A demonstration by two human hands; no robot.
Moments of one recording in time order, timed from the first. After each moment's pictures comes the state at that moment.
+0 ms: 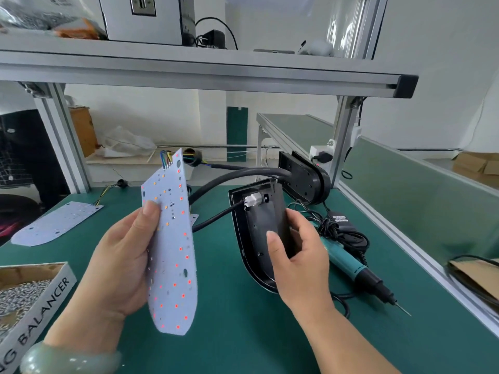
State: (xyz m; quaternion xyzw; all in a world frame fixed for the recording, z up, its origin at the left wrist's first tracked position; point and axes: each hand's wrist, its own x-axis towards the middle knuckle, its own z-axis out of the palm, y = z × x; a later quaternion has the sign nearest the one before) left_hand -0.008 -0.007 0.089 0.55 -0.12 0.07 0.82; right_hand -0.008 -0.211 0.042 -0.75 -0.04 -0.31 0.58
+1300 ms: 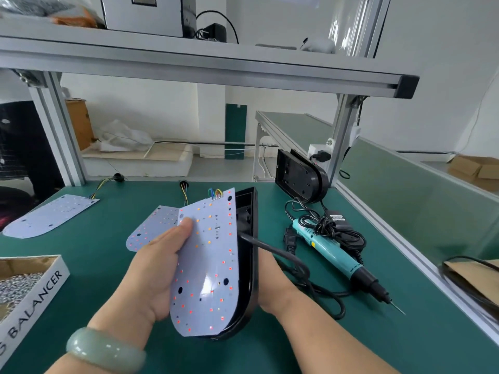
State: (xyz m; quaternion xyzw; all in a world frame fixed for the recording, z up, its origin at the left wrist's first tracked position) left_hand 0.005 -0.027 0.058 0.52 0.06 -0.10 0.85; right_hand 0.008 -0.189 0.032 -0.71 -0.09 0.13 0.68
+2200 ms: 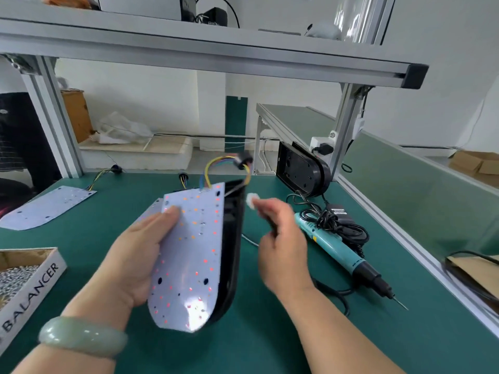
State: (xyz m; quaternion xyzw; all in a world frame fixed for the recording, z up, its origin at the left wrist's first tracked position) left_hand 0.012 -0.010 0.060 0.56 0.04 -0.04 0.83; right_hand 0.015 -0.200 0.031 -0.79 -0.08 -0.29 0.52
